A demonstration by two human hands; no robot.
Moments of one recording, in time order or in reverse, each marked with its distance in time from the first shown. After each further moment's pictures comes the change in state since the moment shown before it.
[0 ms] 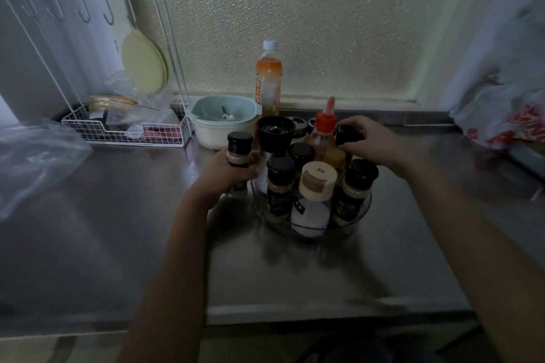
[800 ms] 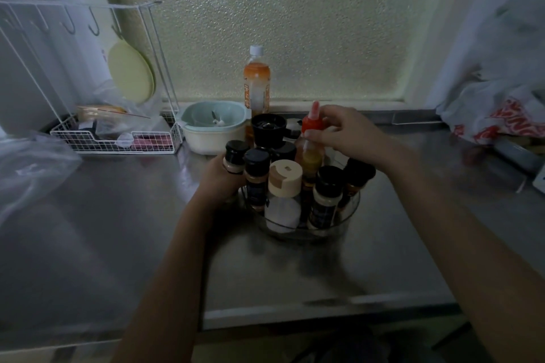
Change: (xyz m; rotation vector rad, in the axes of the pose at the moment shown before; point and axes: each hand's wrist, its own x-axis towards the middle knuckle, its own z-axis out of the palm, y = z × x) left_hand -0.006 0.010 0.020 0.263 0.159 0.106; right_hand -0.024 -0.034 -0.001 0.016 -0.005 -0.305
